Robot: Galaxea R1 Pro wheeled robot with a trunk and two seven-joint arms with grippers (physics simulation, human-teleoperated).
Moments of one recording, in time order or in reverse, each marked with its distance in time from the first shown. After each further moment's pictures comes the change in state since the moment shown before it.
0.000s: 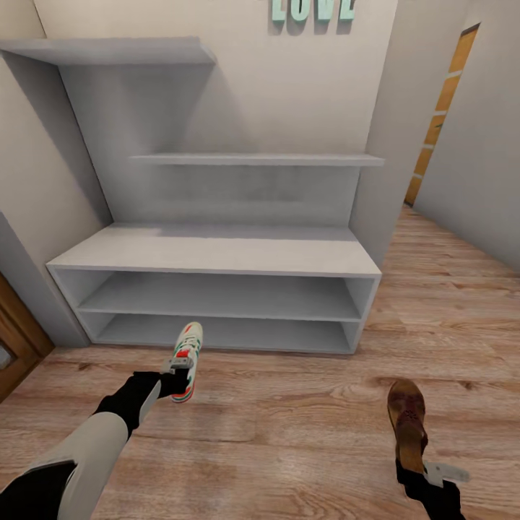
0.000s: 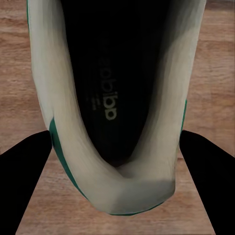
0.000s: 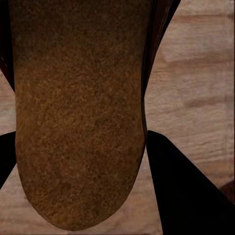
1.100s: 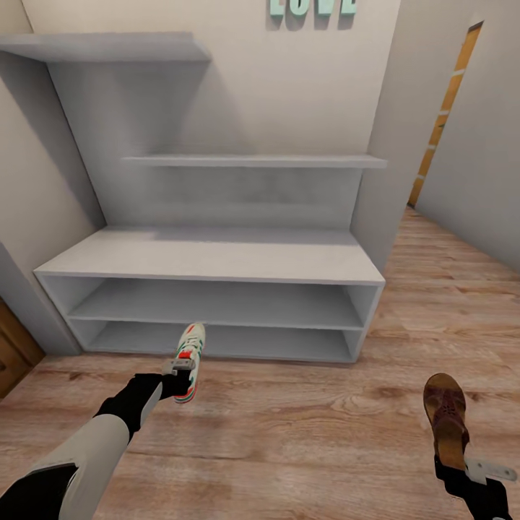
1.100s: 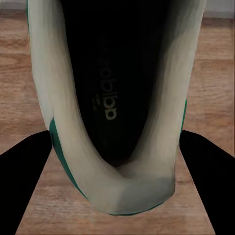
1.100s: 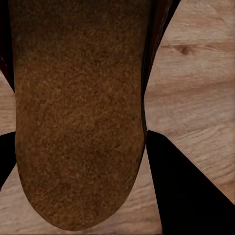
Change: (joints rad) left arm 0.009 -0.006 -0.007 -0.002 0.003 -0.015 -0.008; right arm 0.000 -0.116 -0.060 -0.028 -0.001 0.022 0.002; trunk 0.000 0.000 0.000
